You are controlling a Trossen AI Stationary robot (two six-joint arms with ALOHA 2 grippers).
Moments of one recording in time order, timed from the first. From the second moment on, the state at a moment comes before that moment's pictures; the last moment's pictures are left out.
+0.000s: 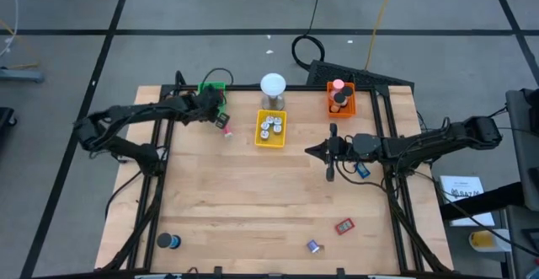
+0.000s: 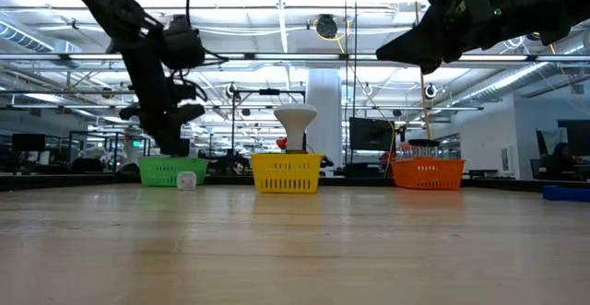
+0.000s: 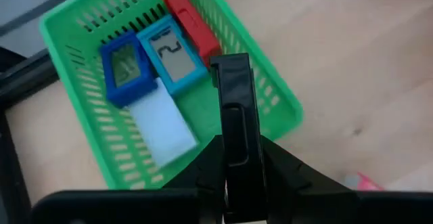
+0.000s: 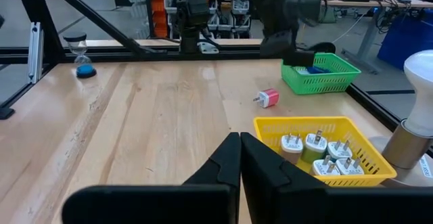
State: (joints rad) left arm 0.63 1.36 0.73 -0.42 -0.29 -0.31; right arm 0.07 1.04 0.40 0.44 0.18 0.02
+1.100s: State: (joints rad) left arm 0.73 1.51 0.73 -0.25 -0.27 -0.31; right arm 0.07 1.04 0.40 0.44 0.18 0.02
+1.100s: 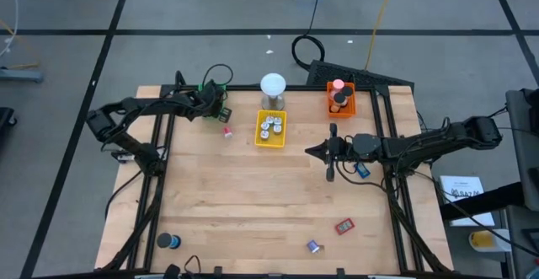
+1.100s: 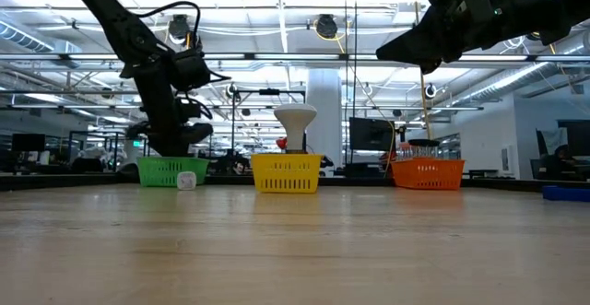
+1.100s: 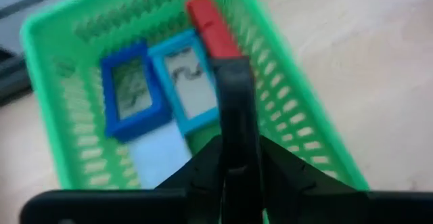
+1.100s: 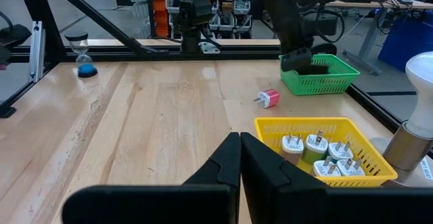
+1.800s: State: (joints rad) left arm 0.72 1.47 0.73 -0.33 -0.25 -0.24; right arm 0.07 1.04 0.40 0.44 0.18 0.01
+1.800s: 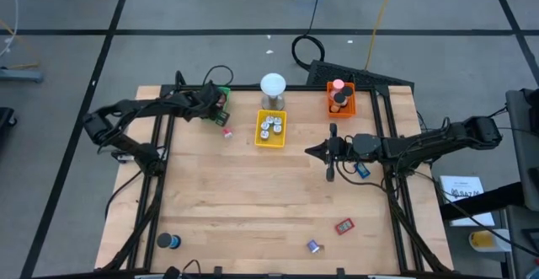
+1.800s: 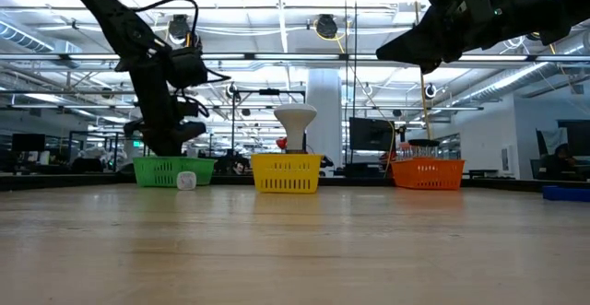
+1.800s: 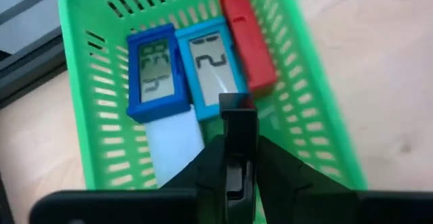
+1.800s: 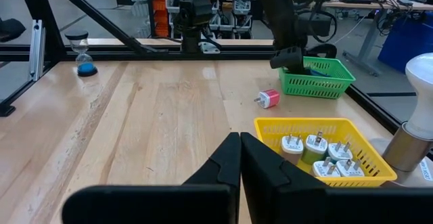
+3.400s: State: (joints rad) left arm 0.68 1.61 0.88 -0.22 -0.17 -0.25; right arm 0.07 1.04 0.40 0.44 0.18 0.02
